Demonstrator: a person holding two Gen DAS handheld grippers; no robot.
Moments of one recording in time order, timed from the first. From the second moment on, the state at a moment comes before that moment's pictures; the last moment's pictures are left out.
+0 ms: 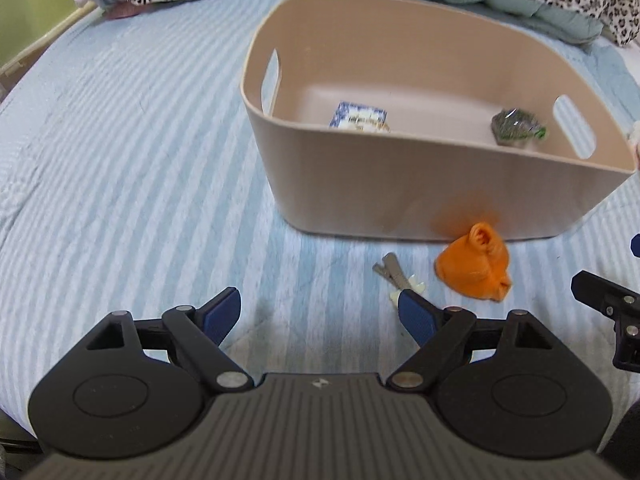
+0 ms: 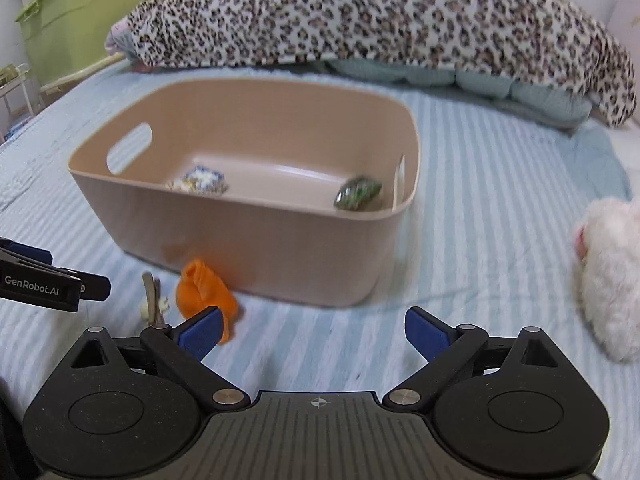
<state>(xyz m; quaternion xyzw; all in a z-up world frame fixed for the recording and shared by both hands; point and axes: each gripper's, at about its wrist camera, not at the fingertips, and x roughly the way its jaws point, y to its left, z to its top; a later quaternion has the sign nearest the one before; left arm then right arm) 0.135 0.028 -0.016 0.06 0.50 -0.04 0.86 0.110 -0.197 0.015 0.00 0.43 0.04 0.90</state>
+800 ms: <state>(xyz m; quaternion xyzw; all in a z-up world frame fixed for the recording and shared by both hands) 0.157 0.013 -0.060 0.05 0.50 -0.03 0.87 0.130 -0.178 -0.032 0.01 0.47 0.09 0.88</state>
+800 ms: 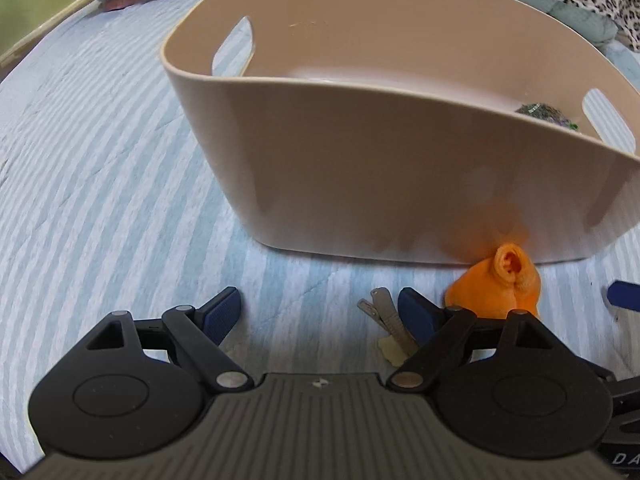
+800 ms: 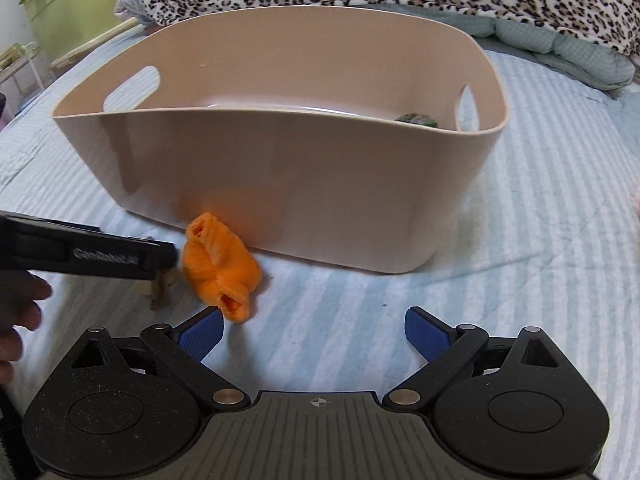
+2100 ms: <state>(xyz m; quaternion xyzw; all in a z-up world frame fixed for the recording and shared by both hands) 0.101 0.032 -0.008 -0.02 0.47 -0.11 0.87 0.100 -0.167 0.003 0.03 0.42 0.15 0.89</state>
